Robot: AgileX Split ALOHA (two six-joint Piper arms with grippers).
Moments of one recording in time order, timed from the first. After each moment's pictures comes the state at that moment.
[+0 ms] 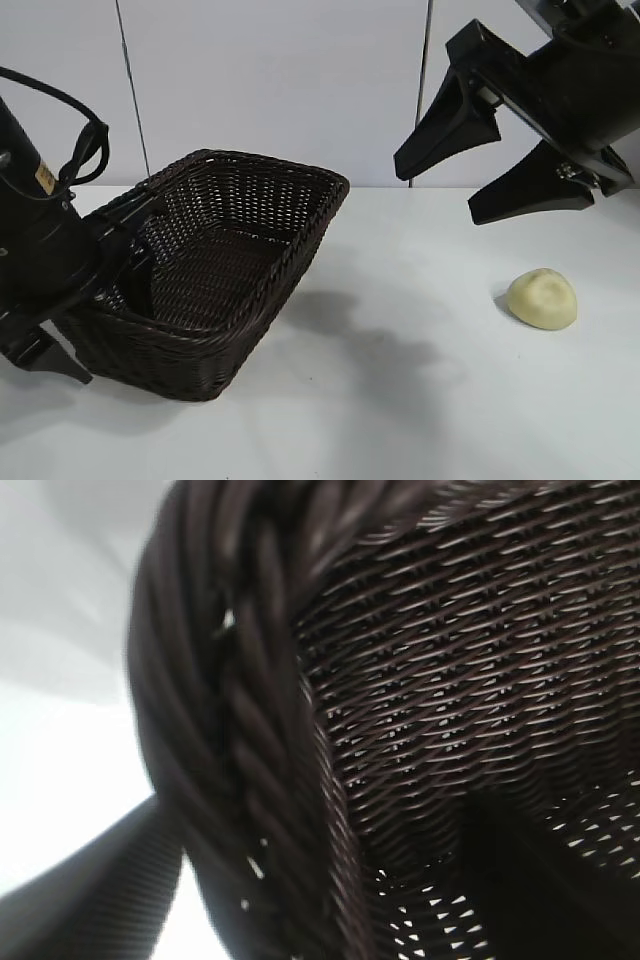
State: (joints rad) left arm -0.54 1.70 -0.84 0.03 0.46 -1.43; right arm 0.21 1.47 -0.88 0.92 0.66 -0.59
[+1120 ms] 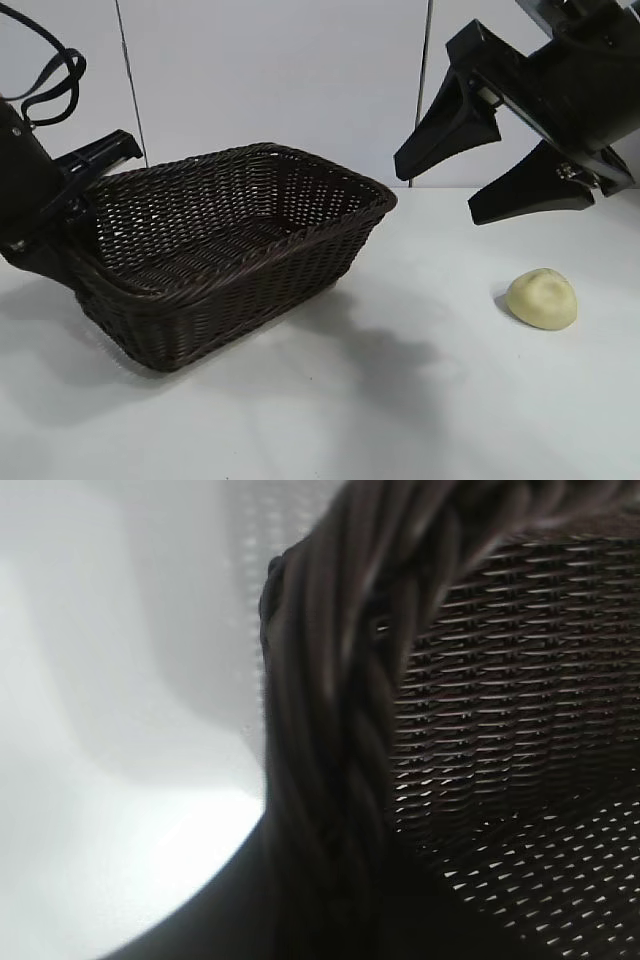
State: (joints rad) left arm -0.29 1.69 -1.00 -0.36 0.66 -0.68; right arm 0.21 1.47 -0.88 0.92 0.66 -0.59
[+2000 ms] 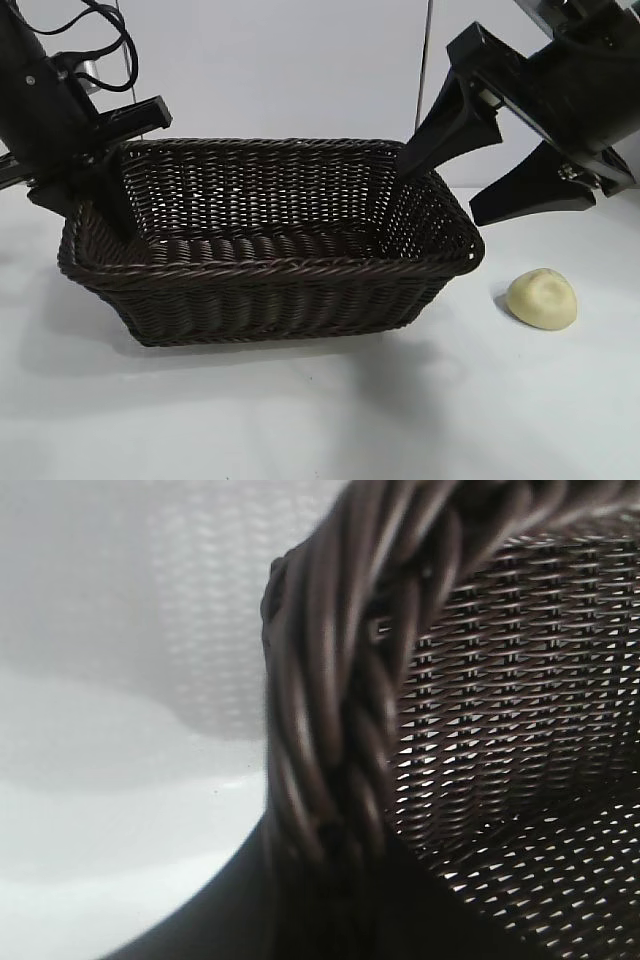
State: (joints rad) left arm -0.24 1.87 -1.31 -0.41 0.95 -0.05; right arm 0.21 1.47 -0.88 0.90 0.67 -0.59
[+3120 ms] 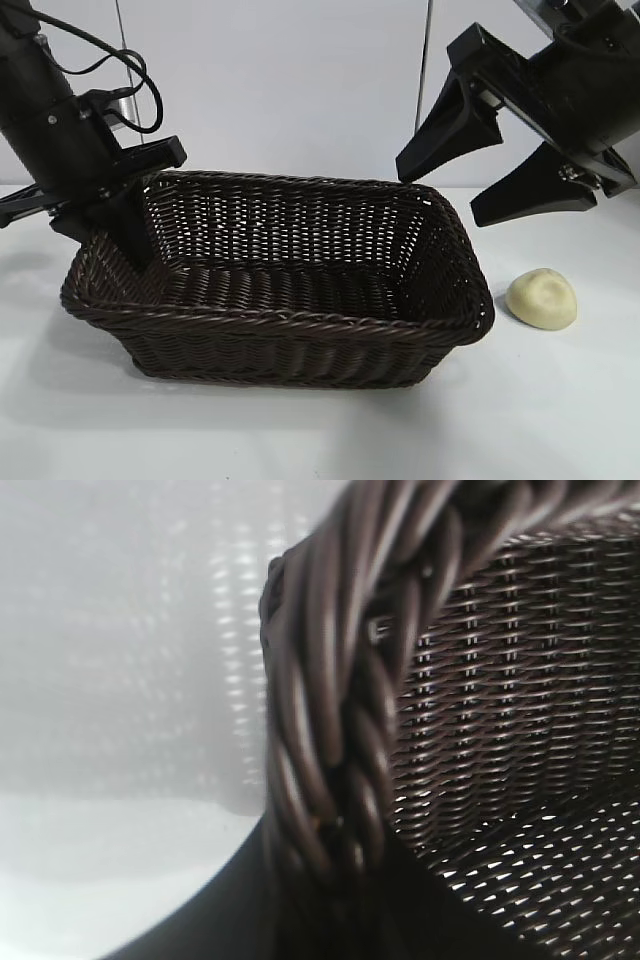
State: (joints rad) left arm -0.24 1.99 -1.36 -0.46 0.97 0.14; right arm 0.21 1.47 -0.88 0.90 0.67 -0.58
